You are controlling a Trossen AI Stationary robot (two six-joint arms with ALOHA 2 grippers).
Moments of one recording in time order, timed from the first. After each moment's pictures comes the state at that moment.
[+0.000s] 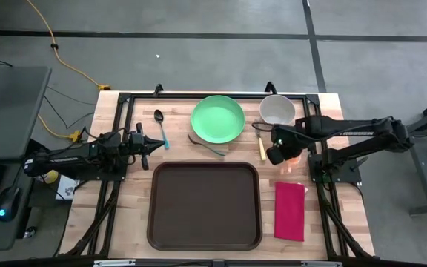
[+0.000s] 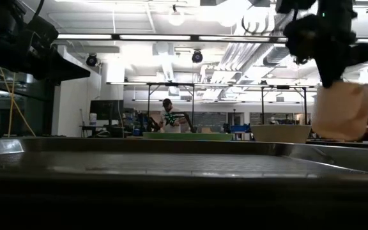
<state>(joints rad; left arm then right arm) 0.16 0.09 0.05 -0.09 -0.12 0.00 -0.10 1.16 0.98 -1.20 -0.06 1.06</state>
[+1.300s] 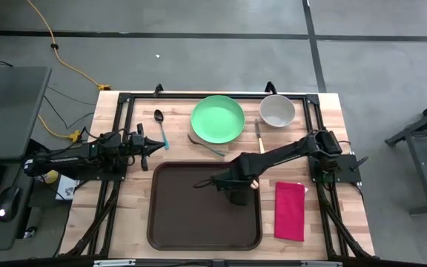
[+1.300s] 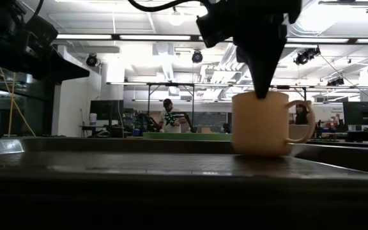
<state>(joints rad) 0.16 0.09 0.05 -0.09 -0.08 0.03 0.24 1.99 1.68 -1.28 0.09 0.52</state>
